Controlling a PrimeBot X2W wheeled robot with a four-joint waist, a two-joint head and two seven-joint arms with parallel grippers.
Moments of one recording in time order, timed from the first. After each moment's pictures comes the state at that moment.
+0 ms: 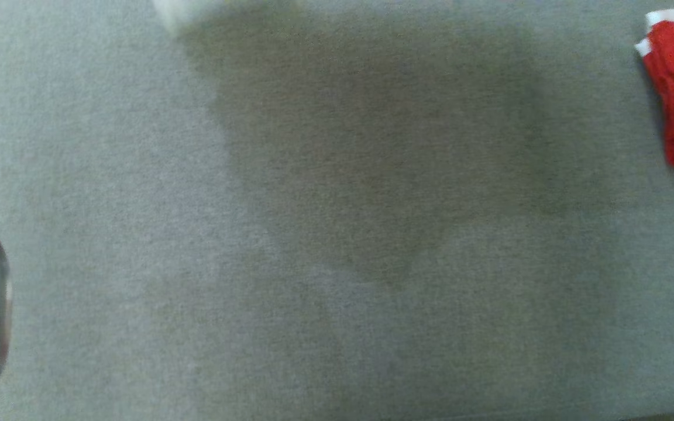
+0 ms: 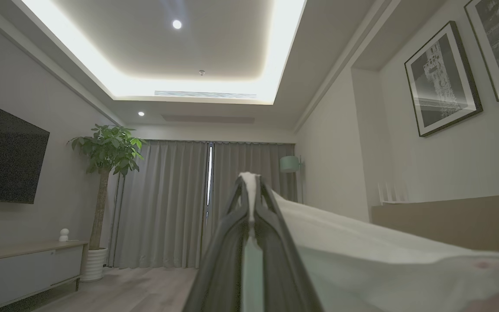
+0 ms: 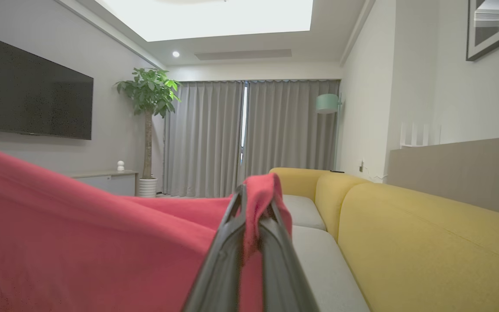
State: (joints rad) left arm -1.38 0.25 -0.01 0.50 -0.25 -0.05 -0.16; right arm -1.28 -0.25 0.20 0.51 0.31 0.13 -0.07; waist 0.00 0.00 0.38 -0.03
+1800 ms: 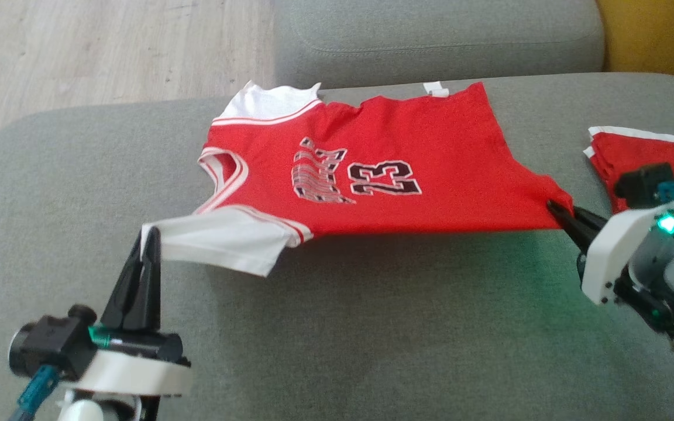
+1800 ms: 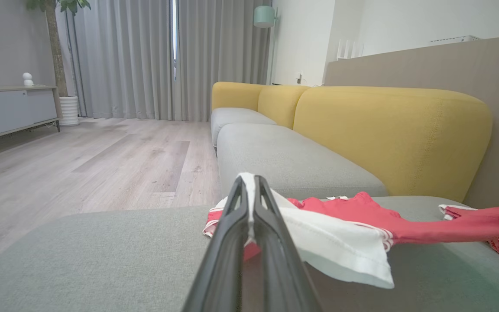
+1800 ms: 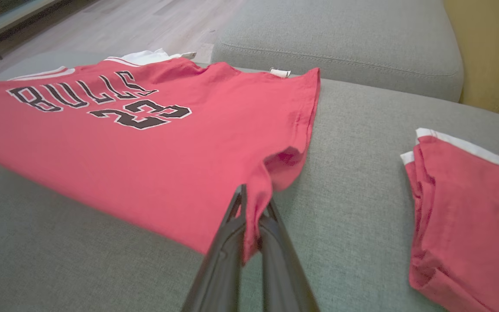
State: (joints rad) left arm 0.02 0.22 -0.16 -0.12 -0.33 -0.03 -0.06; right arm -0.56 -0.61 0.80 0.54 0.85 0.13 0.15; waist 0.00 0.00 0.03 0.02
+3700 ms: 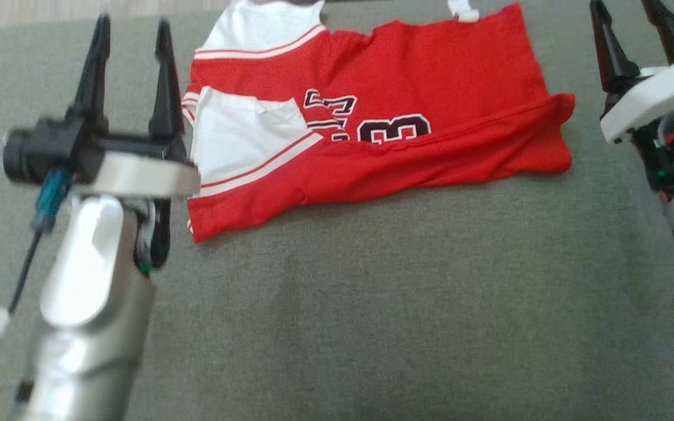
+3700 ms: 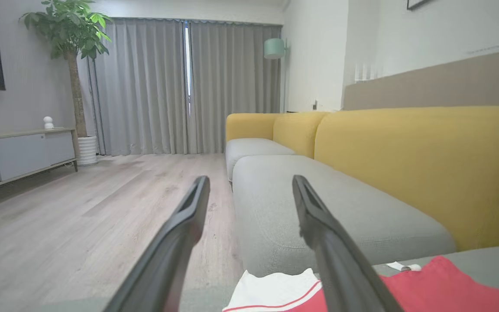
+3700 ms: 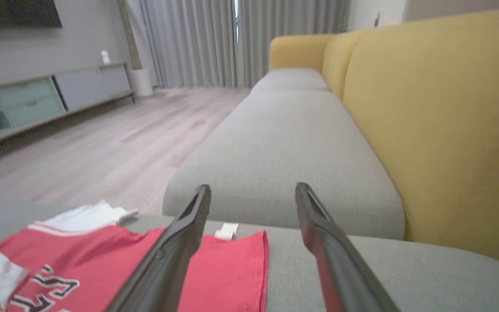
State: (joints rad) left arm -0.66 0.17 -0.25 0.40 -0.28 0.01 -0.25; right arm -0.89 -0.42 0.51 0.81 0.59 0.13 -0.15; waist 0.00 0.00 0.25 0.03
